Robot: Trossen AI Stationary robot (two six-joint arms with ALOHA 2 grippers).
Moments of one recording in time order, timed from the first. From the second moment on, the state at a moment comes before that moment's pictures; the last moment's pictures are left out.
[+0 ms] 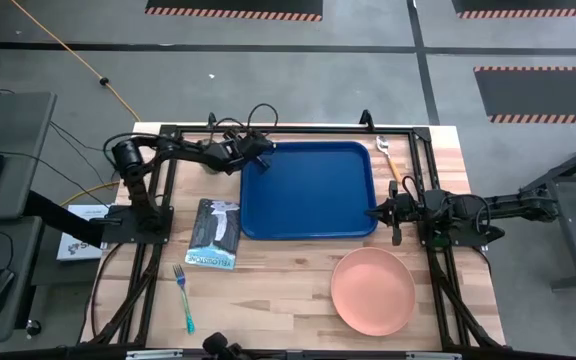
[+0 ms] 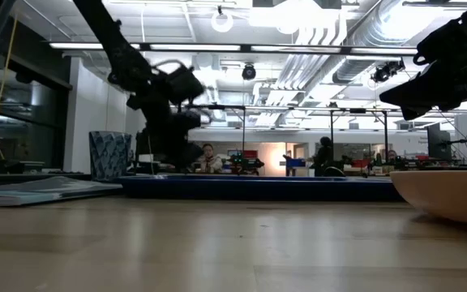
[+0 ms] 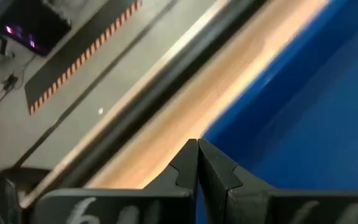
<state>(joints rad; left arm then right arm) 0.50 1.81 0.90 0.06 -0.58 0.01 0.06 0.20 0.01 0.03 0.09 0.08</state>
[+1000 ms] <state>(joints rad) 0.51 1.05 0.90 -0.77 -0.28 -0.08 0.06 0.20 0.01 0.03 0.09 0.08</state>
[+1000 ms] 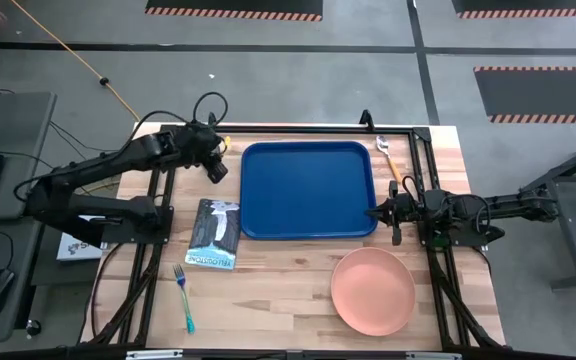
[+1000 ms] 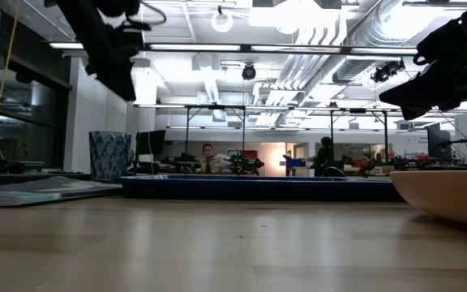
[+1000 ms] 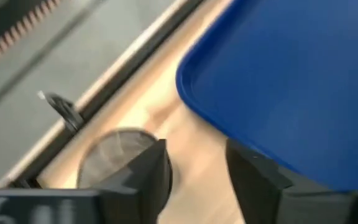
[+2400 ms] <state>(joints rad) 0.66 1.43 0.92 -0.86 -0.30 -0.02 0.06 0.20 0.01 0.03 0.09 0.08</state>
